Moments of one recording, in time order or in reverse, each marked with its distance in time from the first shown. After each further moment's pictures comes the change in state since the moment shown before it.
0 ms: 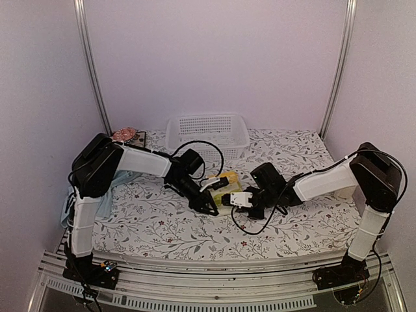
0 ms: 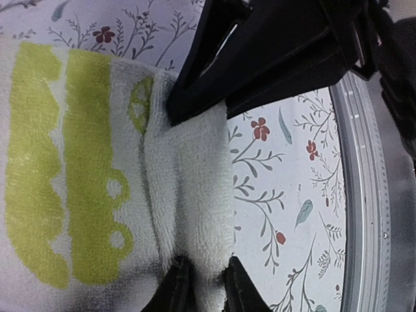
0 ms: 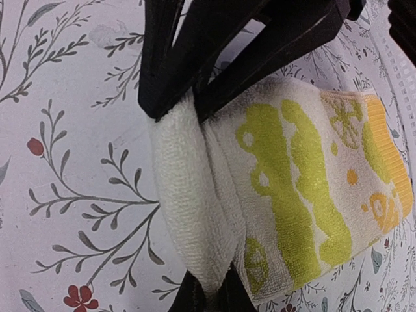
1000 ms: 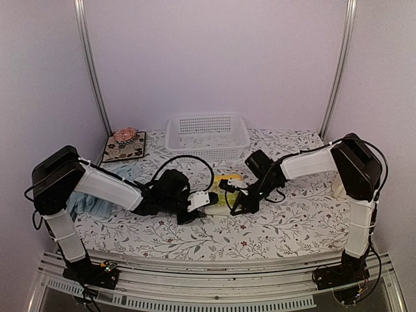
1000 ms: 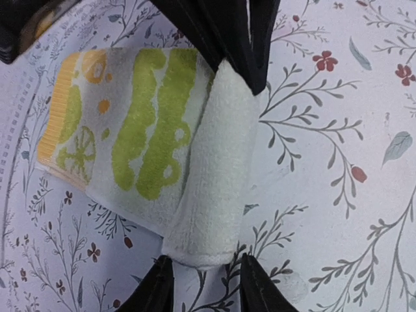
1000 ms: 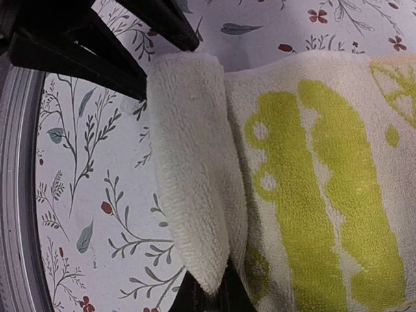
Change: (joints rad) left arm -0.172 -0.412 -0.609 0.634 -0.679 0.110; right arm -0.114 0.197 0.327 -0.439 -0.417 0.302
